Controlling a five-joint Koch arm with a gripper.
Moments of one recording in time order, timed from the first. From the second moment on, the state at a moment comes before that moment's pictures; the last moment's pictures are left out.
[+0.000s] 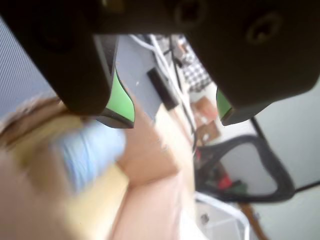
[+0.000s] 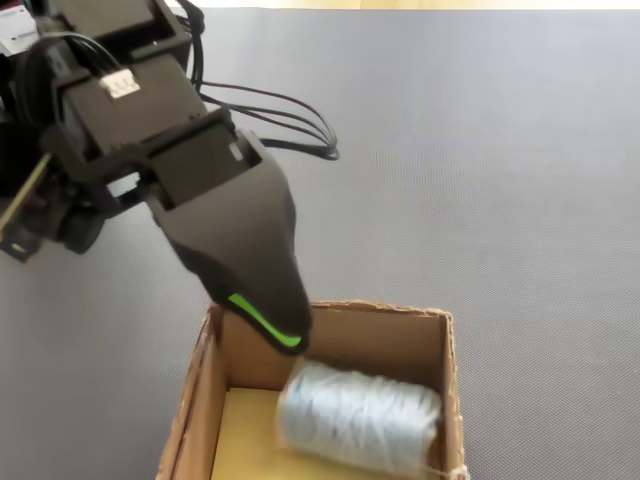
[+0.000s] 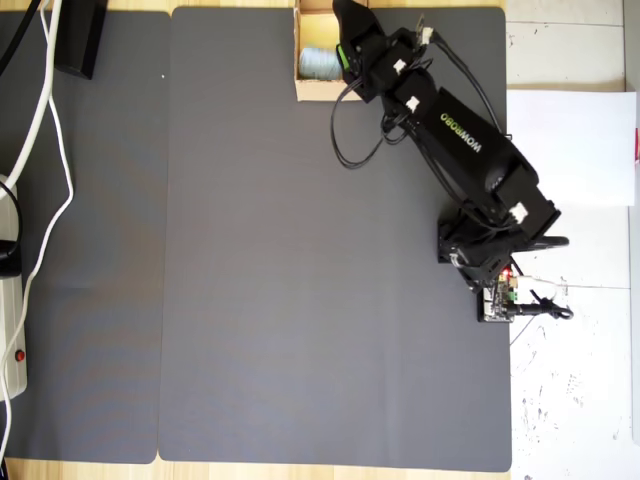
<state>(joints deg) 48.9 91.9 114.4 3.3 78.6</state>
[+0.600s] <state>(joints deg) 19.9 118.4 139.2 3.3 79.8</state>
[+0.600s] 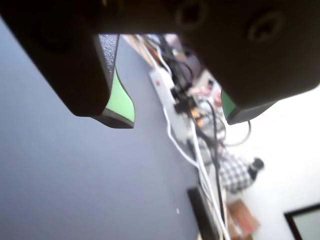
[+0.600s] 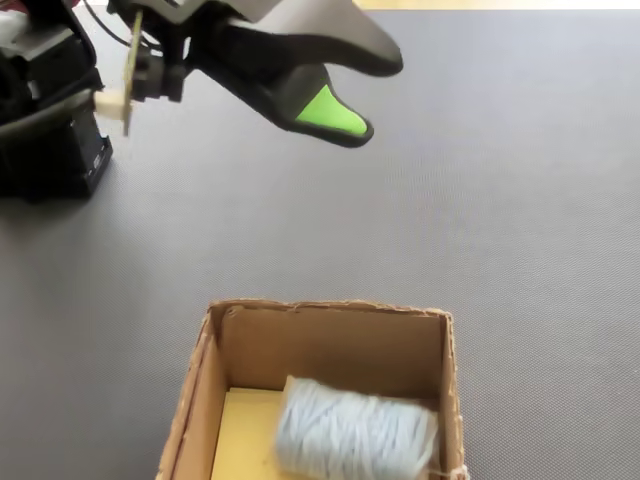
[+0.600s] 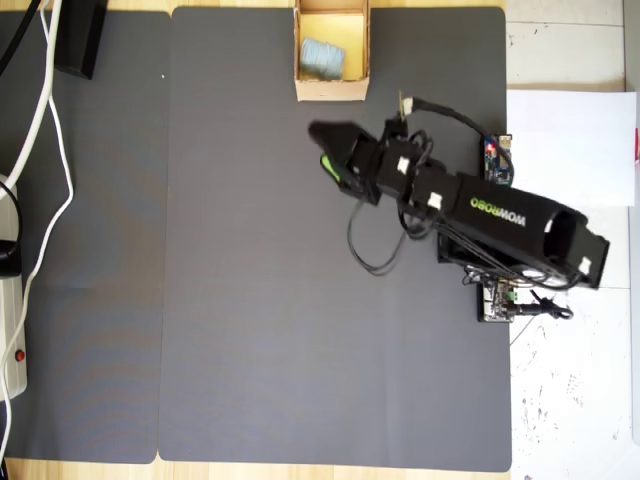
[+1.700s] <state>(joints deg) -0.9 130.4 176.4 -4.7 81.7</state>
